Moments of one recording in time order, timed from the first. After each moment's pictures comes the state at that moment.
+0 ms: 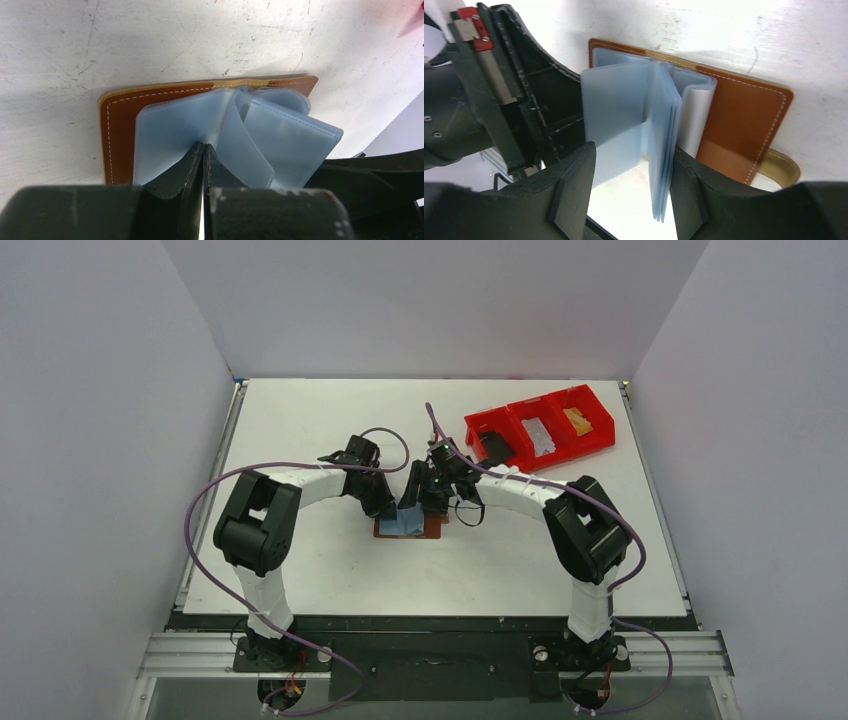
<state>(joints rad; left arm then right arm) -0.42 1.89 1.11 -0.37 0.36 -0.81 0.70 1.90 1.26 -0.26 -0.24 0.81</state>
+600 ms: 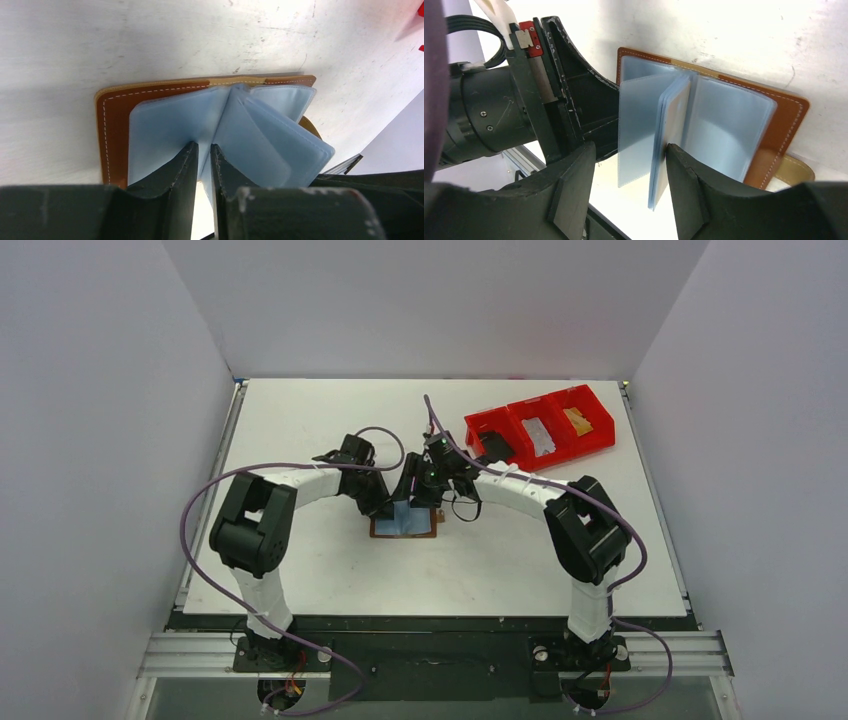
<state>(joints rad) -0.40 1.88 1.11 -0.38 0.37 -0.80 0.71 1.90 1.29 -0.23 -0.27 0.84</state>
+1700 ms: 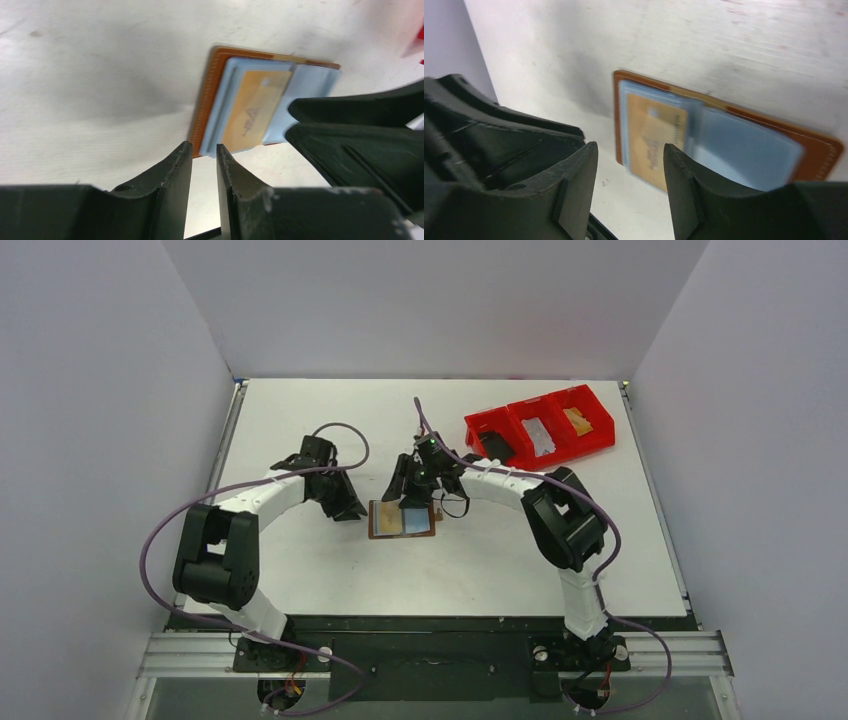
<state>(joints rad) -0.22 1.61 0.95 -0.50 0.28 -0.70 0.72 2.05 1.42 -0.20 -0.32 0.88</state>
